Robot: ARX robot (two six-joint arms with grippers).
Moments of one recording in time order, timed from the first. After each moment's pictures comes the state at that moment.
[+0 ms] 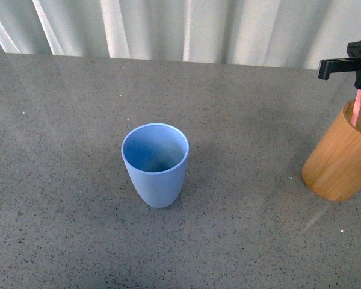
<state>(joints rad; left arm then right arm) 0.00 0.00 0.02 0.00 0.00 0.00 0.16 1.75 0.58 0.94 0.05 -0.03</state>
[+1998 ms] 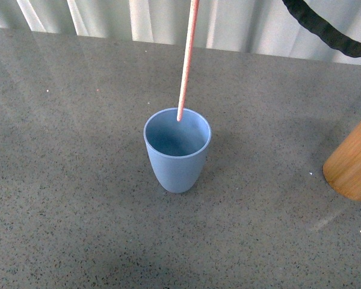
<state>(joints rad) 0.00 0.00 0.02 0.00 0.00 0.00 0.65 1.75 0.88 0.83 0.07 0.21</state>
